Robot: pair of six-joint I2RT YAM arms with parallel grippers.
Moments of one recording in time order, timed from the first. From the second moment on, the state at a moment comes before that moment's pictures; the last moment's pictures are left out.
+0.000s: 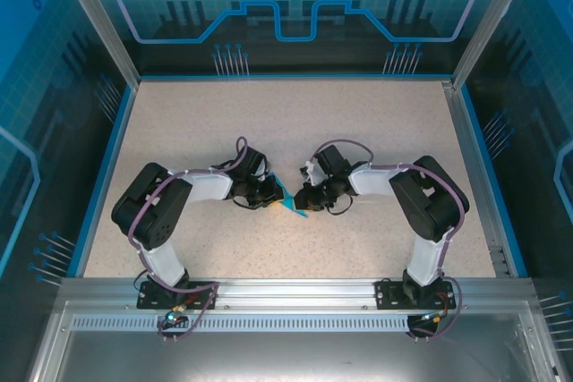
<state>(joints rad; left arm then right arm) -0.48 1.76 0.82 -0.12 0.47 -0.88 0.58 1.84 0.91 -0.21 -0.67 0.52</state>
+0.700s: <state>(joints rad) -0.48 1.76 0.82 -0.12 0.47 -0.88 0.57 1.81 0.90 -0.27 -0.66 0.50</state>
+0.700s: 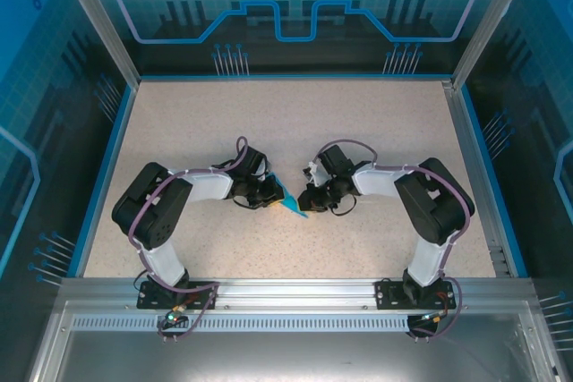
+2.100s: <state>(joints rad) -0.54 1.75 0.81 -0.05 0.49 -0.90 0.56 1.85 0.91 -0.27 -0.68 0.50</state>
